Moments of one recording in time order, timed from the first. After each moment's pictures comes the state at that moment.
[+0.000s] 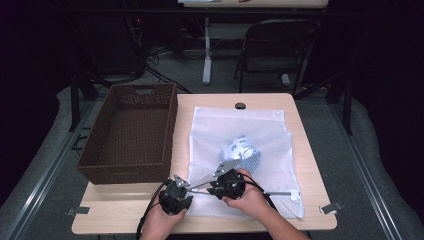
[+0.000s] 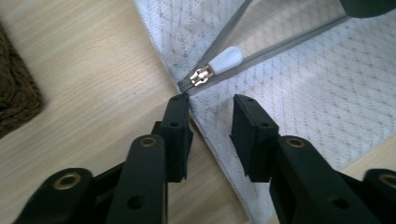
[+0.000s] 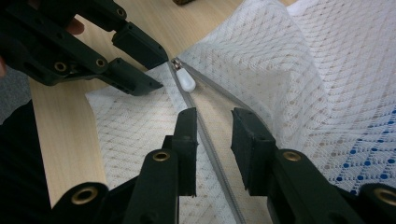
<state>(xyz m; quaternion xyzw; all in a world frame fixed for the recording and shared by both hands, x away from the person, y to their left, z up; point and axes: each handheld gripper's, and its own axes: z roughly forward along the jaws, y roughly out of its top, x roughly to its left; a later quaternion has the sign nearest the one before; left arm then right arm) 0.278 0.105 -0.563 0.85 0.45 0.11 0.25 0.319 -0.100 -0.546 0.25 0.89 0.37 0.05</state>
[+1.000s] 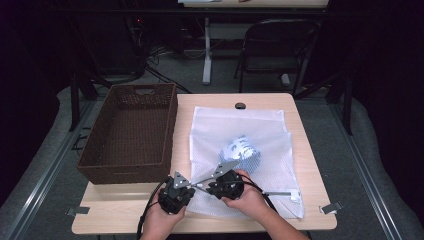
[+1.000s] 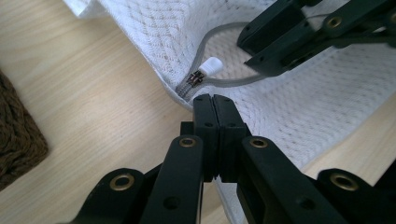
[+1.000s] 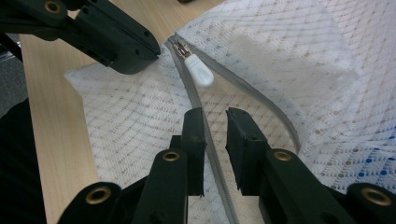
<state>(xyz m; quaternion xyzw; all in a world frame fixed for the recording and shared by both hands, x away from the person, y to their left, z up) 0.270 0.103 -0.534 0.85 0.39 0.12 0.32 0.319 -0.096 -0.551 0.25 0.90 0.37 0.05</state>
